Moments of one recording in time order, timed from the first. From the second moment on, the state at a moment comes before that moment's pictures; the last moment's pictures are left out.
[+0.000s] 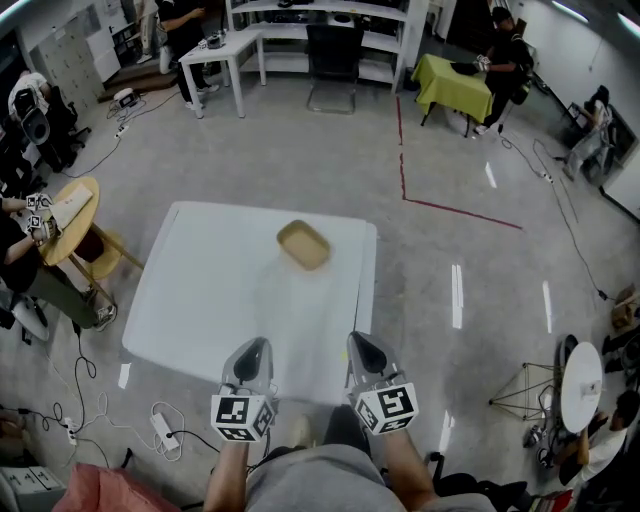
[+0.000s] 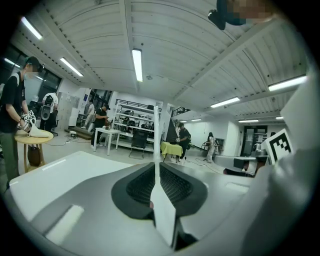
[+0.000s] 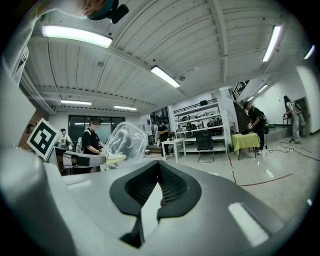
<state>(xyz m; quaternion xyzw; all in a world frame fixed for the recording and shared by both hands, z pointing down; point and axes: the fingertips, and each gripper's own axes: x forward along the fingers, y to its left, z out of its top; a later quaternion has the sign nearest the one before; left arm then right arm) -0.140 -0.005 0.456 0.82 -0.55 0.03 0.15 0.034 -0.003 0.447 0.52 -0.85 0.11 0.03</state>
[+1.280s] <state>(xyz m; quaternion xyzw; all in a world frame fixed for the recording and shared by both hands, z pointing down) -0.154 0.035 0.452 0.81 -0.56 0.03 0.14 0.021 0.039 0.443 0.52 -0.85 0.10 0.03</state>
